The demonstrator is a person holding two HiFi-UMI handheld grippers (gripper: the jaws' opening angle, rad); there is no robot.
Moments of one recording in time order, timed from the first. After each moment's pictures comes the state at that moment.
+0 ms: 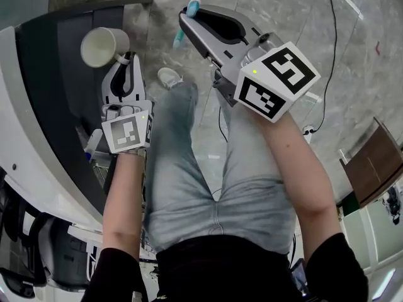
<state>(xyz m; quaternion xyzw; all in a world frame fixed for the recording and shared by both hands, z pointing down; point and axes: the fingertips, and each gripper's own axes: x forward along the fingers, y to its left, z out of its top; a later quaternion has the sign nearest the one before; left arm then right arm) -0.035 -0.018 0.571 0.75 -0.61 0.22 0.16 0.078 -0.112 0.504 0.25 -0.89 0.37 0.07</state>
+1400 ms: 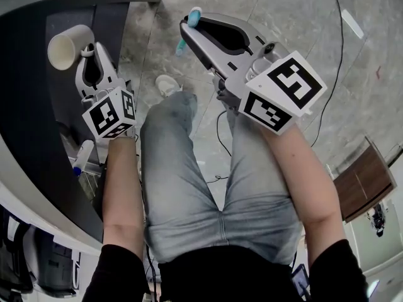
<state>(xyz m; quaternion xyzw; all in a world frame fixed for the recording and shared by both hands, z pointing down) -0.172 -0.035 0.642 0.60 -0.76 0.20 0.13 0.022 -0.106 0.567 0.19 -0.91 0.36 0.10</state>
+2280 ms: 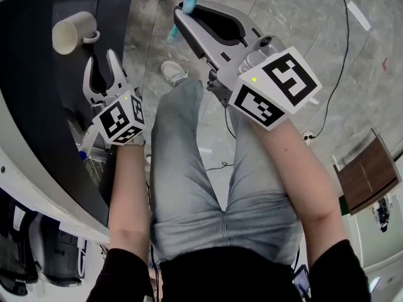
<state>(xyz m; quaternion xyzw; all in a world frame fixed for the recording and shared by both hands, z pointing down) -0.158 0.014 0.630 0.57 -0.75 0.27 0.18 0.021 -0.103 0.543 0.23 -0.89 0.38 0.05</state>
